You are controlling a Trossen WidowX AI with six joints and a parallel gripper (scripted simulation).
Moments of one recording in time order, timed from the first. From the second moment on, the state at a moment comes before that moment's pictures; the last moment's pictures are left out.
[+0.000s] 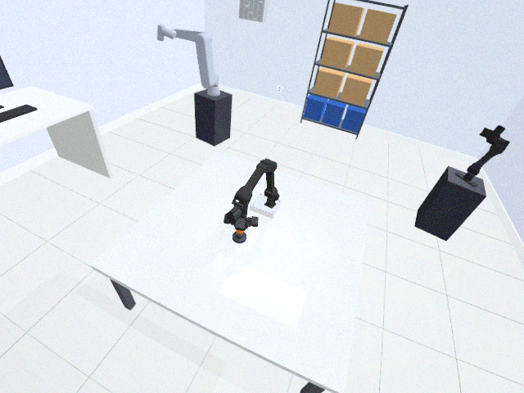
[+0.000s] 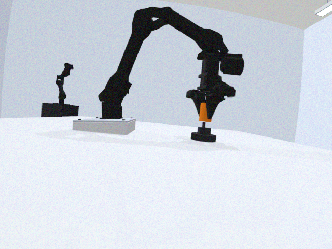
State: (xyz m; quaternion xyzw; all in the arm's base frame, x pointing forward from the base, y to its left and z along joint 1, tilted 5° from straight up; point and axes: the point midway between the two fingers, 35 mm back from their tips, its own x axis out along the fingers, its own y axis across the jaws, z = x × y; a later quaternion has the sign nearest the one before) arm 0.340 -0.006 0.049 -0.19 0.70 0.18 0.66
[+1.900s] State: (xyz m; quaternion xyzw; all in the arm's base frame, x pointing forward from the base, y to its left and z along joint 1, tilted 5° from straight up) arm 0.338 -0.007 0.049 -0.19 0.70 0.18 0.66
